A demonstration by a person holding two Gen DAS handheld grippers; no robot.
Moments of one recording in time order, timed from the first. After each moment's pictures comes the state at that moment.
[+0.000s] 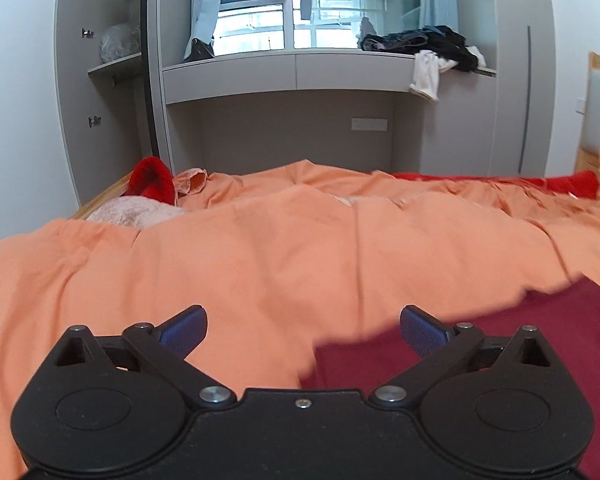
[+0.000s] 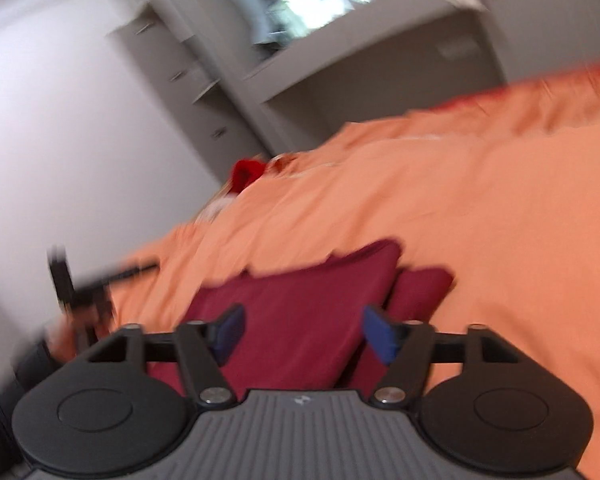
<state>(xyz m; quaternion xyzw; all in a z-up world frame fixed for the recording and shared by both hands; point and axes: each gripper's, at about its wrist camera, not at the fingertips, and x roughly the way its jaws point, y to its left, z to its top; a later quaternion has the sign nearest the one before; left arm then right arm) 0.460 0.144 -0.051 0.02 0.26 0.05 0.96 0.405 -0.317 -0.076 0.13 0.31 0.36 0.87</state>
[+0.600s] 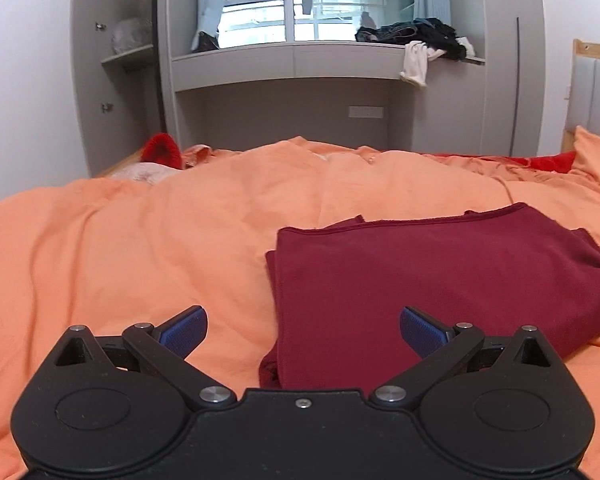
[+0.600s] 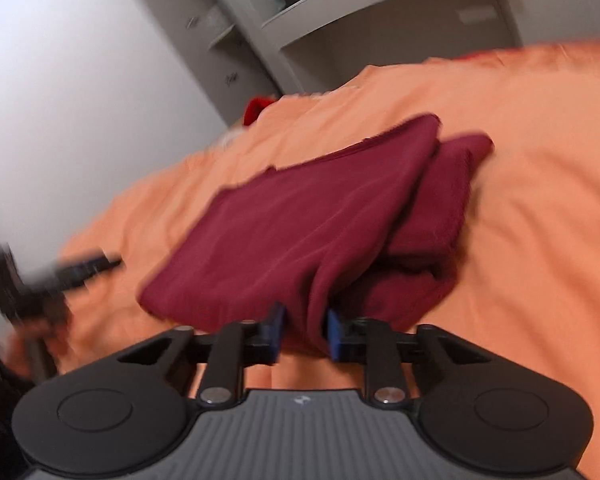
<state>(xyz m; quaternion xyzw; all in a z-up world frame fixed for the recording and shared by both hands) 0.336 0.094 -0.092 0.00 0.27 0.06 0.96 0.361 -0.311 -0.138 0.21 0.36 0.38 0.83</state>
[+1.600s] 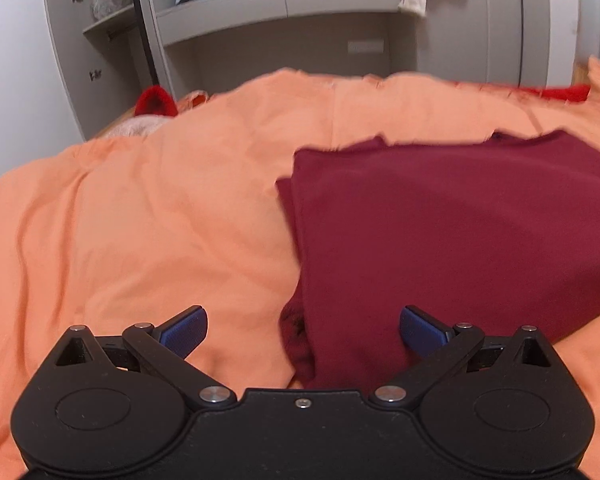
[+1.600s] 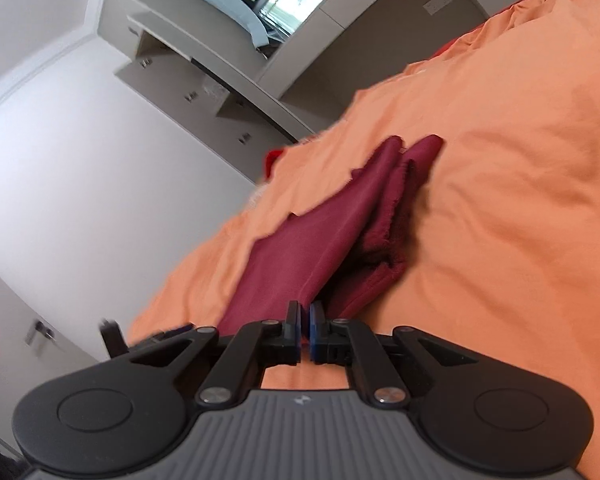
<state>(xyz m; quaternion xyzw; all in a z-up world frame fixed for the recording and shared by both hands) 0.373 0.107 -0.136 0.05 0.37 0.08 0.92 0.343 -0.381 -0.140 0.28 0.36 0.37 0.81</state>
